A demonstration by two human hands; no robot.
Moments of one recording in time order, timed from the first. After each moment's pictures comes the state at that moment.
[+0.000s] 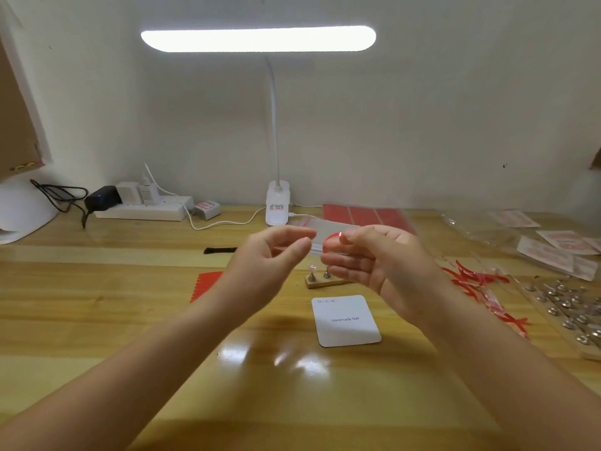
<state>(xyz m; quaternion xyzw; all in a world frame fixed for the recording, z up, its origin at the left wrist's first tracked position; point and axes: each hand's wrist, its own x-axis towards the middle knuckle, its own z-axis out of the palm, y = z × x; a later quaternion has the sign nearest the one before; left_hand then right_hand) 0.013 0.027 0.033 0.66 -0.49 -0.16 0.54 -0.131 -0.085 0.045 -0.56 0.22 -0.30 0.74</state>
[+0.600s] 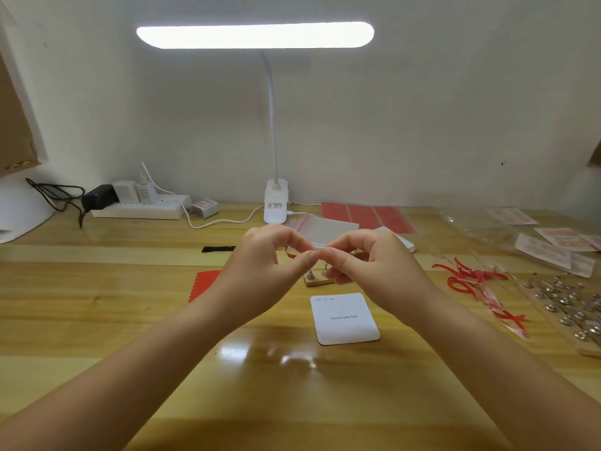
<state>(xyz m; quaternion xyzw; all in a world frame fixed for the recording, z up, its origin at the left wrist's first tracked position) 0.011 0.030 0.035 0.71 -0.55 -0.02 0.45 -0.133 -0.077 0.041 -0.81 0.22 -0.29 0.47</state>
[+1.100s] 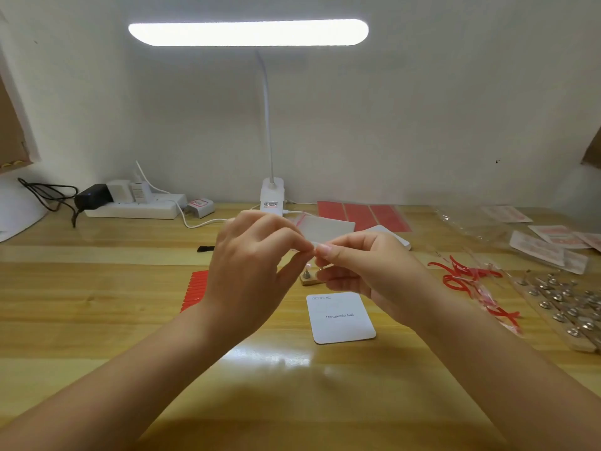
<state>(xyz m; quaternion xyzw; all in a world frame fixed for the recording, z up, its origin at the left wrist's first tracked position) 0.006 0.033 0.031 0.61 -0.62 0.33 0.37 -0.133 -0.081 0.042 -0.67 0.21 -0.23 0.68</state>
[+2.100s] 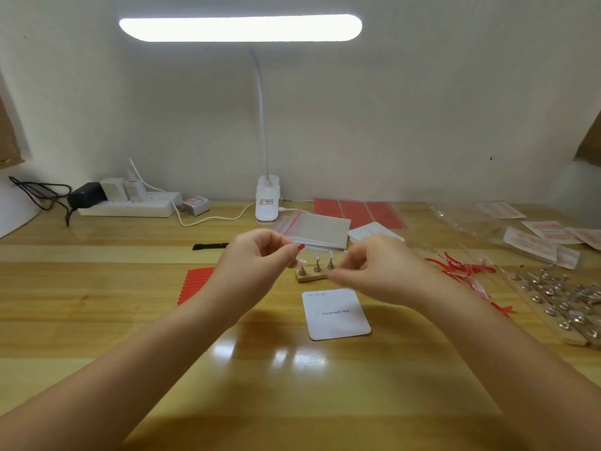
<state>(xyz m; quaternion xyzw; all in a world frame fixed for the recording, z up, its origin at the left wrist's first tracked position) 0.010 0.023 0.026 0.70 -0.42 -0.18 0.56 -0.141 -0.099 0.042 -0.91 0.33 -0.12 0.24</state>
